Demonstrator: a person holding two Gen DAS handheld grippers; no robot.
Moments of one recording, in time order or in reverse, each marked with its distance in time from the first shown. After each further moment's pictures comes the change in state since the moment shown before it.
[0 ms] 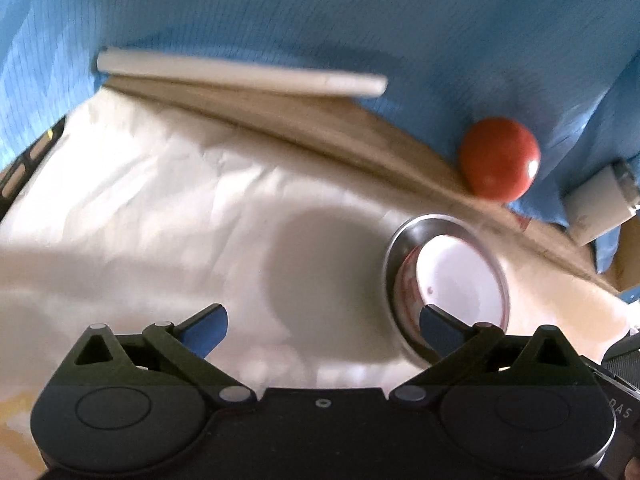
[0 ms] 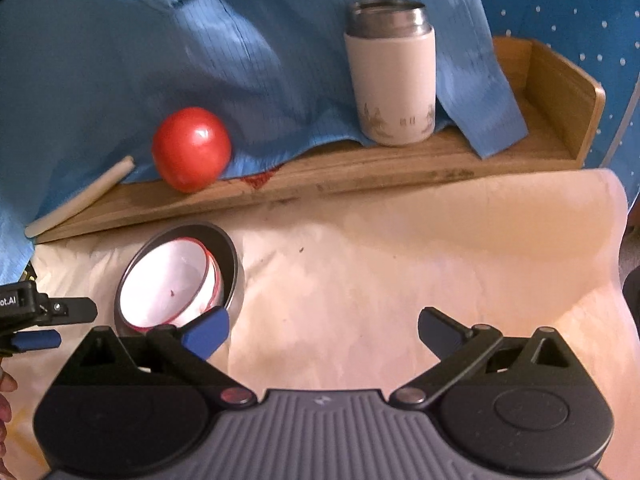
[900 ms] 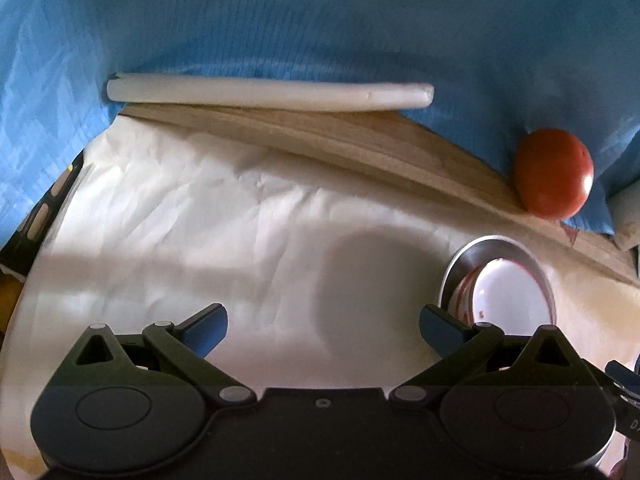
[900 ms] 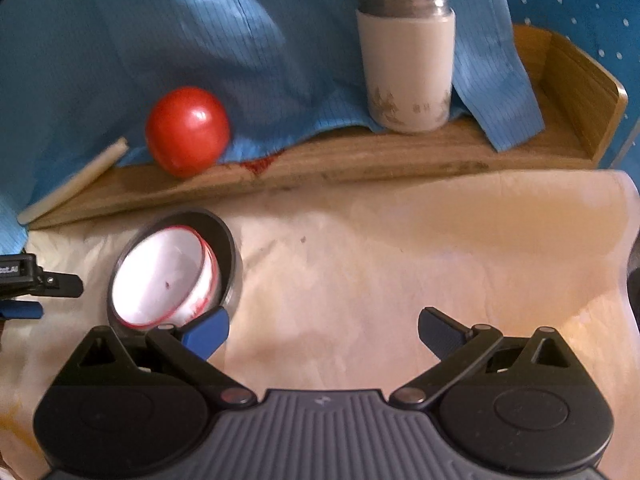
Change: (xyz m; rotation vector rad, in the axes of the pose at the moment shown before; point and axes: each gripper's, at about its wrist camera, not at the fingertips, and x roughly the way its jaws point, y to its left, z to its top) left arm 0.010 0.008 0.035 0.040 0.051 0.112; right arm 0.012 0.006 0.017 -0.028 0.057 -0.001
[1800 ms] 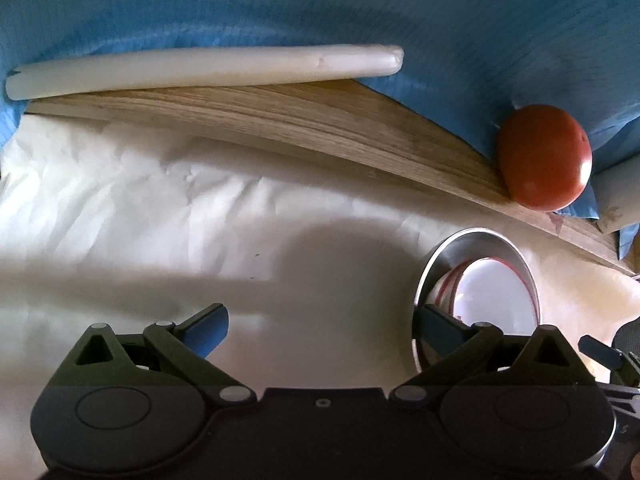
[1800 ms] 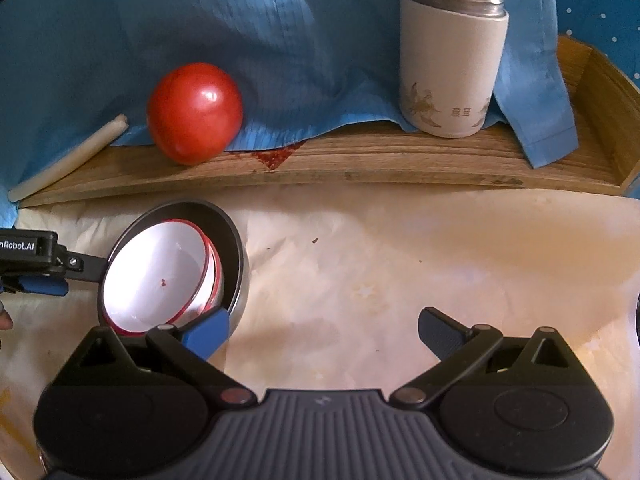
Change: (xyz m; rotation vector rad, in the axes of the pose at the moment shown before) left arm 0.040 -0.010 0.019 0.054 0.117 -0.141; right arm 0.024 0.010 0.016 -0.068 0.065 -0.027
